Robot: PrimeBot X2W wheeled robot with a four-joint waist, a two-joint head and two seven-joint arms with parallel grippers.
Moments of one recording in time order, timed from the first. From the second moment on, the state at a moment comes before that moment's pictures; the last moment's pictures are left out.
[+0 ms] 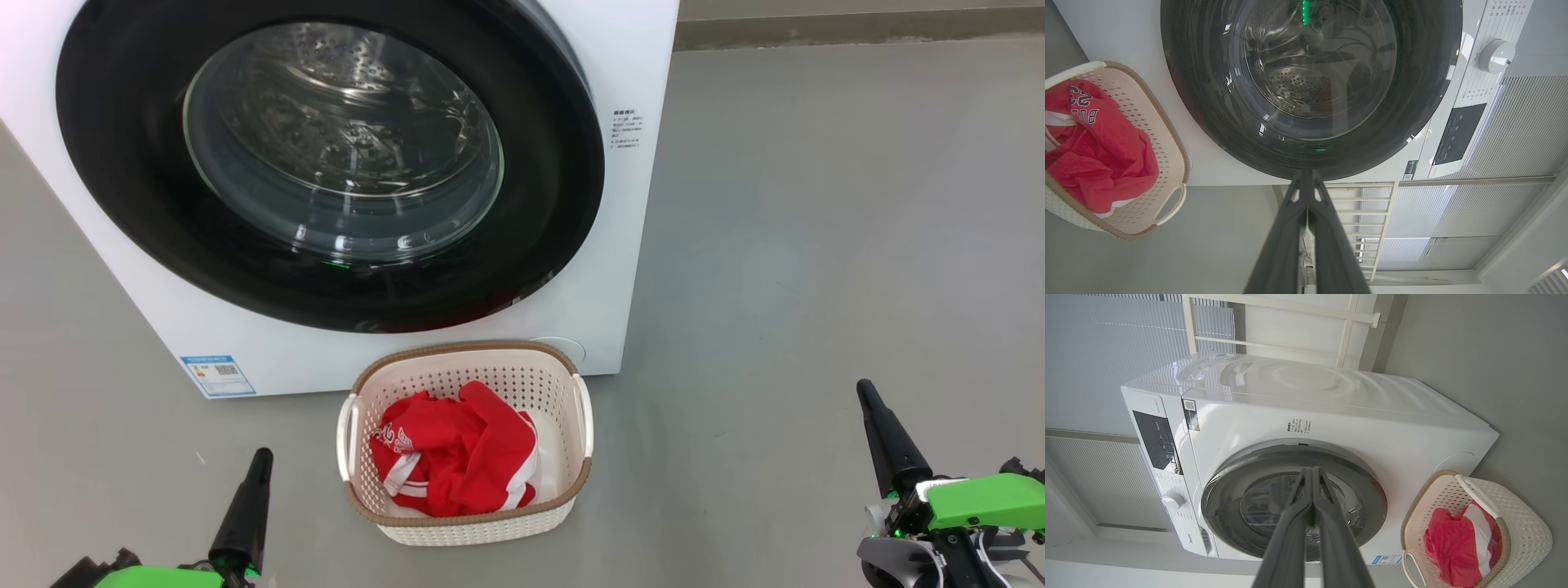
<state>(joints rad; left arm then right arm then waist) -0.07 0.03 0.08 0.27 -1.60 -0.12 0.11 -0.06 -0.04 -0.13 0.27 1.60 0.13 0.11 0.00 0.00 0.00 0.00</state>
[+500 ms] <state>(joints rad) -0.07 0.03 0.08 0.27 -1.60 -0.12 0.11 -0.06 -0.04 -0.13 0.27 1.60 0.13 0.11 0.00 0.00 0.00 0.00</state>
